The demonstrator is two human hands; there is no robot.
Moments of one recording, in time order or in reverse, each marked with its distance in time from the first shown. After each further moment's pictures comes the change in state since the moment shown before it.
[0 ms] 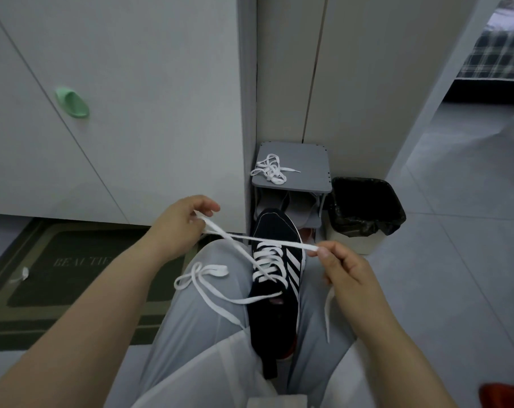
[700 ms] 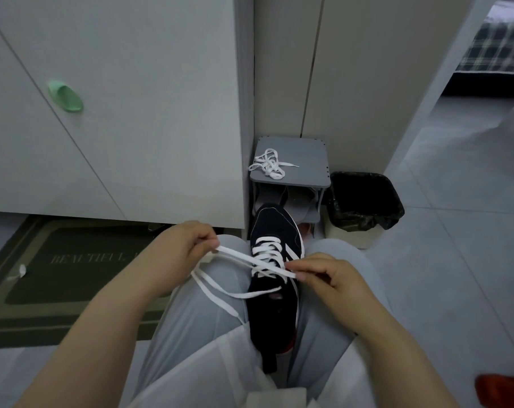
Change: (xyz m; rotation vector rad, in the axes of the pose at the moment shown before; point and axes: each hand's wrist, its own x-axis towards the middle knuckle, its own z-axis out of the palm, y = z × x) left_hand -0.040 0.006 0.003 0.175 -0.130 0.130; right_hand 0.003 0.017 -0.001 -0.214 -0.244 -0.015
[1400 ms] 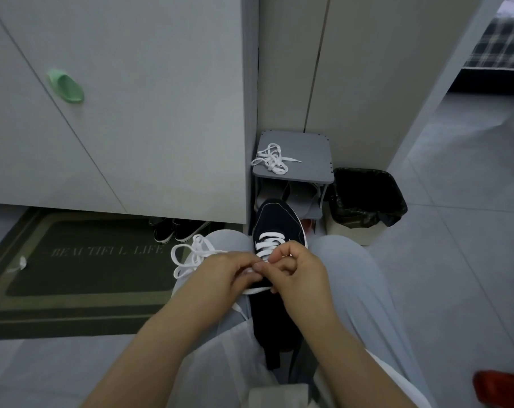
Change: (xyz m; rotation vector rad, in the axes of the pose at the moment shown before) left_hand -0.014 0.016 0.056 -0.205 -0.032 0.146; right_hand 0.012 -0.023 0.062 0.252 0.222 0.191
